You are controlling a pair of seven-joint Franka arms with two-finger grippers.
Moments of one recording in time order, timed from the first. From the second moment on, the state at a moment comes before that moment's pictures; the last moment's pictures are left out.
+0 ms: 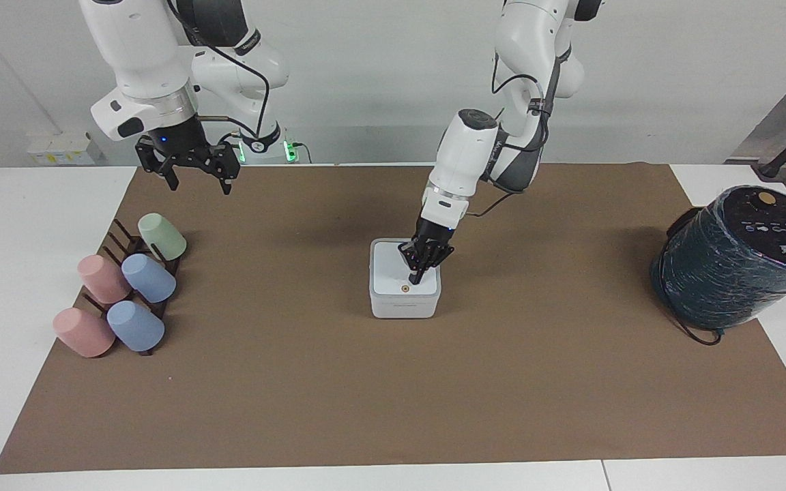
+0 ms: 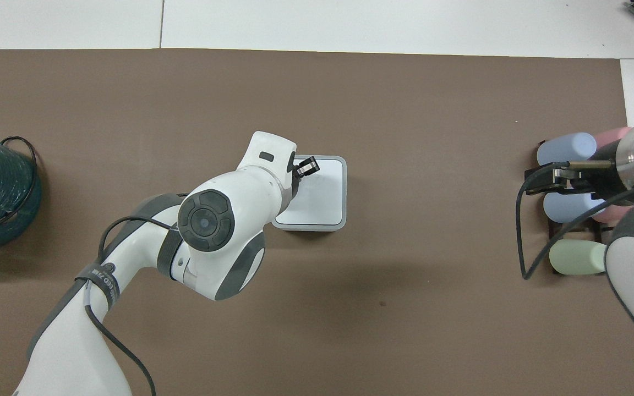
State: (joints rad) left arm -0.54 0.25 -0.08 -1.95 -0.08 2.68 -0.93; right arm 0.05 -0.06 0.06 -1.68 -0.05 1.63 0.21
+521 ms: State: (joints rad) left arm -0.45 0.28 -0.07 -1.71 -0.08 2.31 -0.89; right arm 0.05 -0.06 0.06 -1.68 -0.05 1.63 0.21
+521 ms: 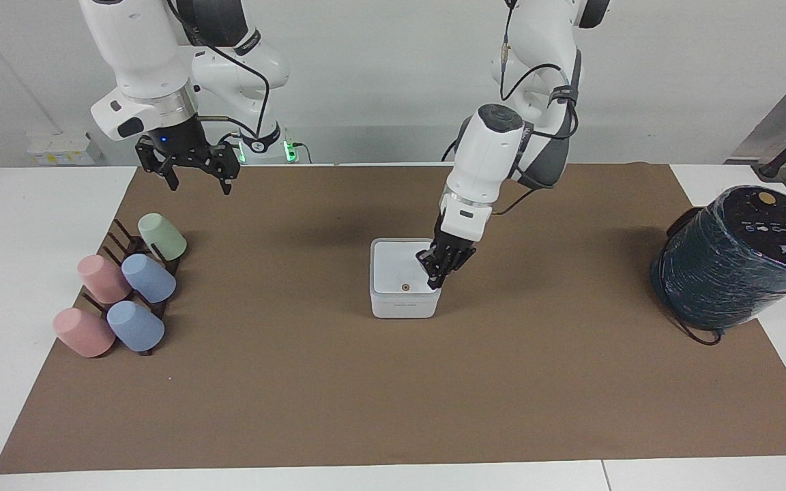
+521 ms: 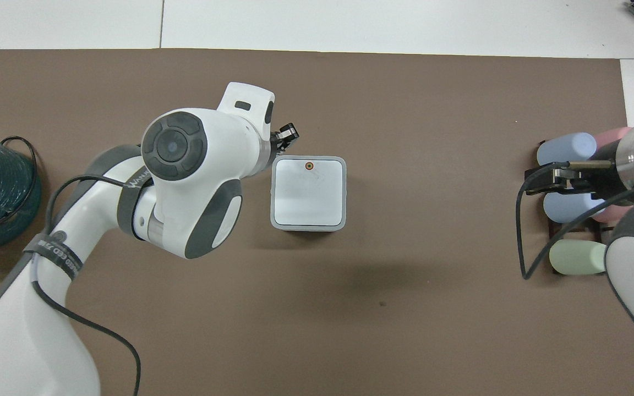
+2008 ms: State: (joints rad) left arm -0.01 0.12 -0.06 -1.58 -0.06 1.66 -0.09; right arm 0.05 -0.06 0.06 -1.68 -0.05 1.63 0.21
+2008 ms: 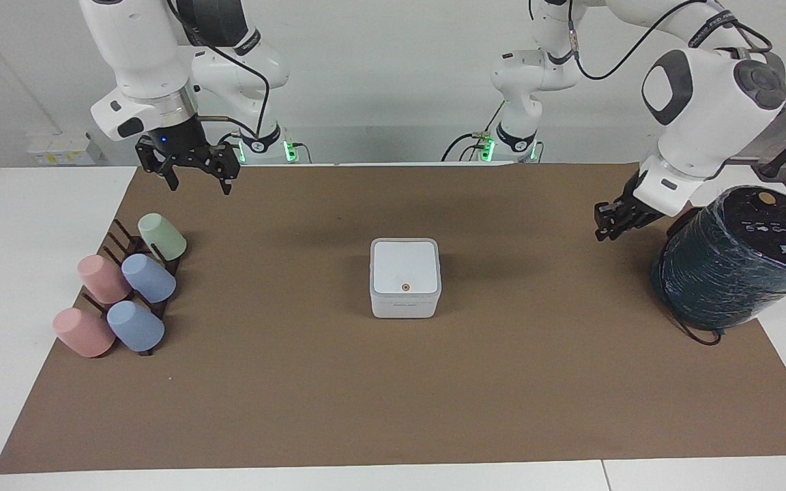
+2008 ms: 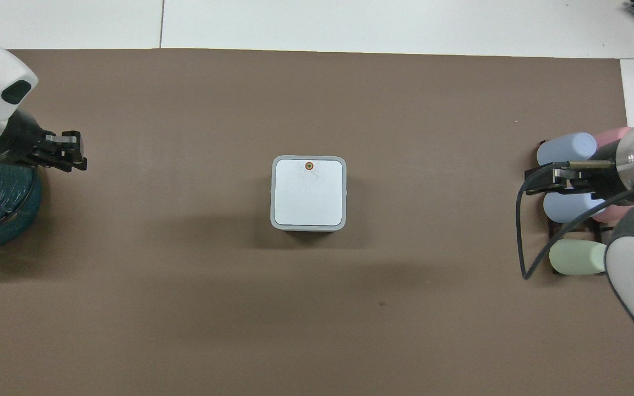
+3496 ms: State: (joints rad) left arm -0.01 0.01 -0.07 -1.58 0.01 1.62 -0.09; right arm 0.05 -0.06 0.06 -1.68 -0.05 1.63 0.21
